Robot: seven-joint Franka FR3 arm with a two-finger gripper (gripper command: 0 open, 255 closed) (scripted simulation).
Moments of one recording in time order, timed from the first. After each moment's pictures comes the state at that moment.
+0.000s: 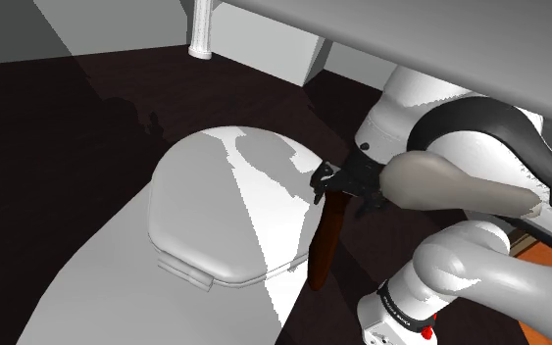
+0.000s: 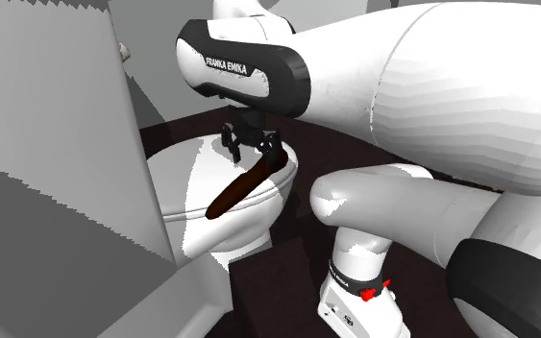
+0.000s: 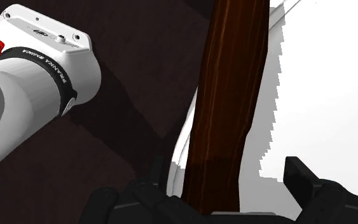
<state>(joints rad) -0.23 -1.25 0.66 -2.65 0.52 1.57 1.00</state>
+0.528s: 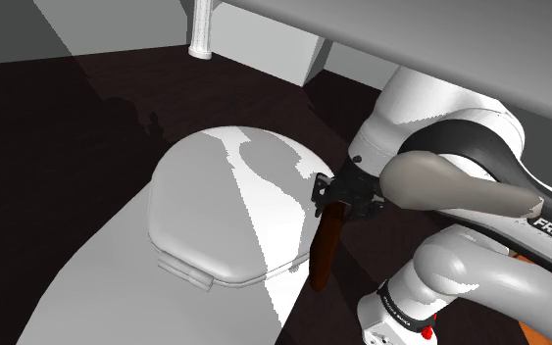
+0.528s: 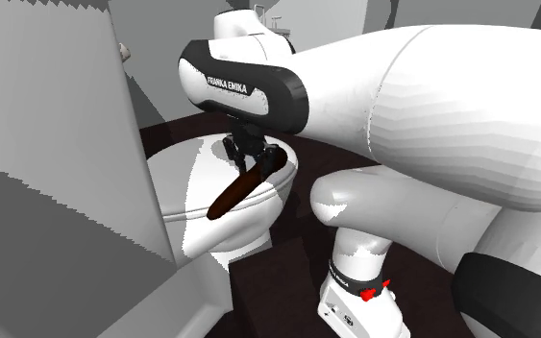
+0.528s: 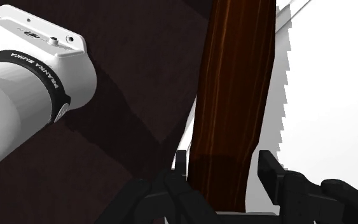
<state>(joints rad) -0.22 -1.27 0.70 -2.71 0.56 1.62 1.01</state>
